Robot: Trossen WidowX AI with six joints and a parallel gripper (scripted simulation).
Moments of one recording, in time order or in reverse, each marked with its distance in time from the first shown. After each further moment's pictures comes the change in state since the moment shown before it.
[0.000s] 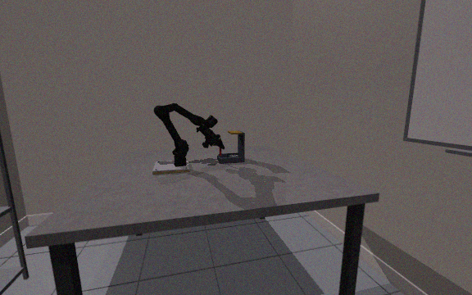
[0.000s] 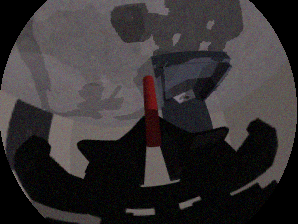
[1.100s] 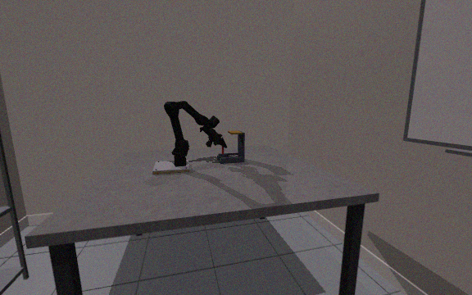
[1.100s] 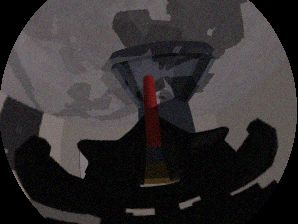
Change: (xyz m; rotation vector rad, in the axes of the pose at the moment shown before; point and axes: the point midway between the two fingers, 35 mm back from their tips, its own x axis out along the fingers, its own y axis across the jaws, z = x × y) arm 0.010 -0.066 -0.005 -0.055 0.002 -0.062
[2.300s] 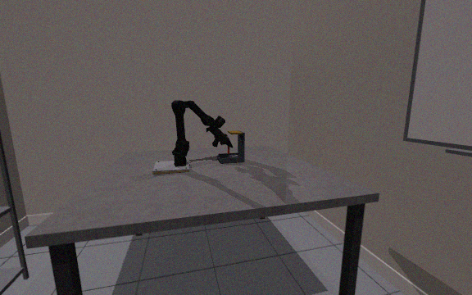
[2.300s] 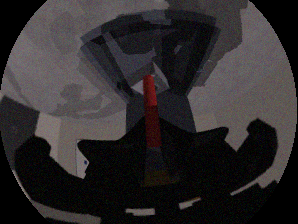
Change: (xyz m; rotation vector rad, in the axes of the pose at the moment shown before) arm 0.030 -0.025 -0.028 -0.009 0.009 -0.014
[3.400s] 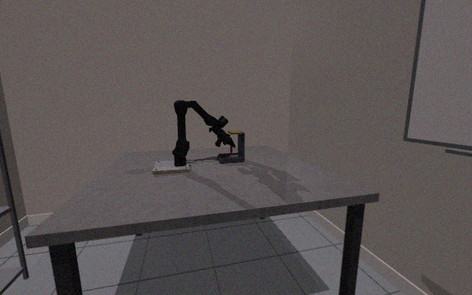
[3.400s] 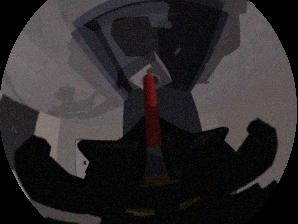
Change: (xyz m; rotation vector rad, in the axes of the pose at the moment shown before) arm 0.014 -0.001 -0.014 0.000 0.002 0.001
